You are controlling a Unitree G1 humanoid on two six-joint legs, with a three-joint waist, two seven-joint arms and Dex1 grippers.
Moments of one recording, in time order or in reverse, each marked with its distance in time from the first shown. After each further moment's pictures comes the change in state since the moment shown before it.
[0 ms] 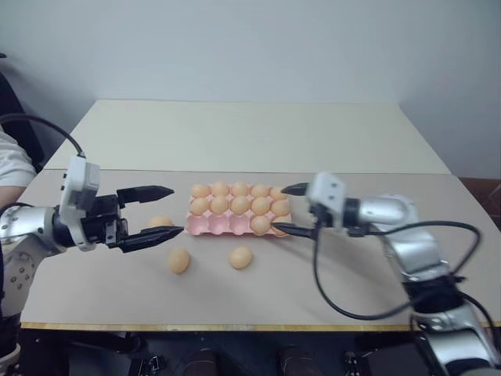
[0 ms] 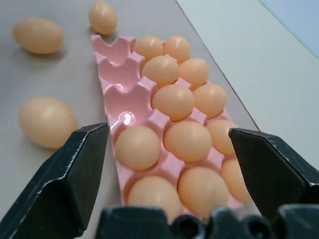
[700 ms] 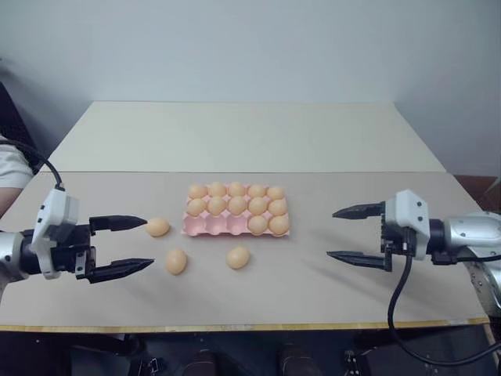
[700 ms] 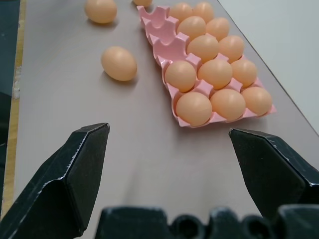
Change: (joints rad) left arm 0.206 0.074 0.086 0.048 0.118 -0.136 -0.169; right arm 0.238 -0.244 -0.228 -0.125 0.210 0.016 0.173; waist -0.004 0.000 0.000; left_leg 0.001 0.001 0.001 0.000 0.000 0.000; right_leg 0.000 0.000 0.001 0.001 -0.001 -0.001
